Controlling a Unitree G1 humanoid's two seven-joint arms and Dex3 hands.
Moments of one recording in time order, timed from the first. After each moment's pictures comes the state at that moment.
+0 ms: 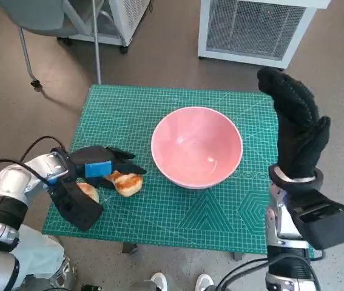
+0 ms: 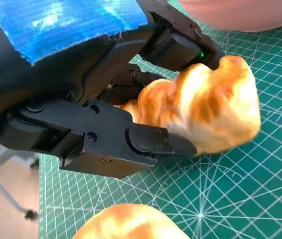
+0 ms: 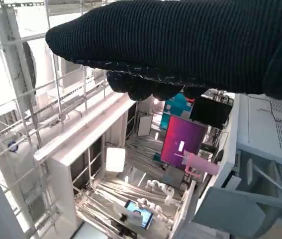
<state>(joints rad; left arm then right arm) -0.83 0.78 -0.62 0.87 1.02 -0.82 0.02 -0.51 -0.09 -0.11 0.24 0.15 -0.68 0.16</state>
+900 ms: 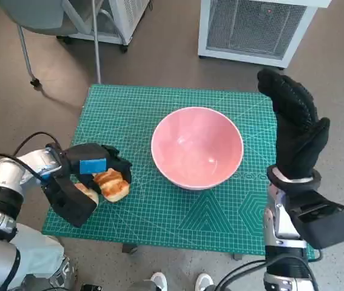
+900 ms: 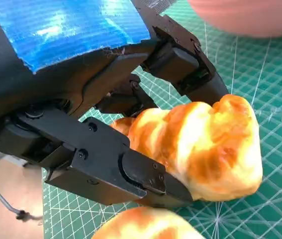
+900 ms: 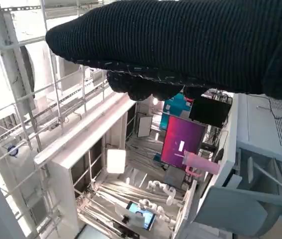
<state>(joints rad) -0.90 0.78 -0.63 0.99 0.96 -0.91 0.03 -0.52 -0.08 -0.11 0.27 0.15 -0.71 0.16</state>
